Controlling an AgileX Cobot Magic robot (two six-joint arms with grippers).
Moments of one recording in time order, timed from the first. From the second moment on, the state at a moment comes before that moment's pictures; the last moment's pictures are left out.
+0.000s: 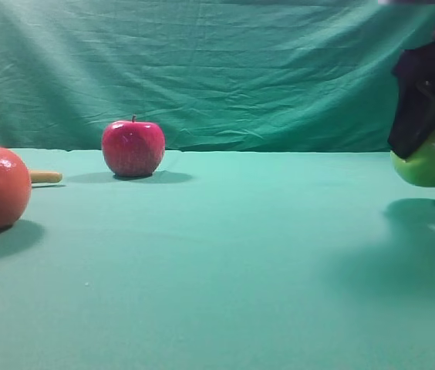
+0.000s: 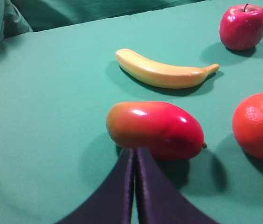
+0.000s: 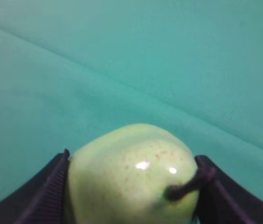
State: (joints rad) left arm -0.07 -0.01 0.02 0.19 0.36 -0.07; right arm 0.26 1.59 -0.84 0.21 0.32 -0.42
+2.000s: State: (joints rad) left arm -0.07 -0.01 0.02 0.19 0.36 -0.07; right arm 0.26 0.41 -0.73 0.24 0.82 -0.29
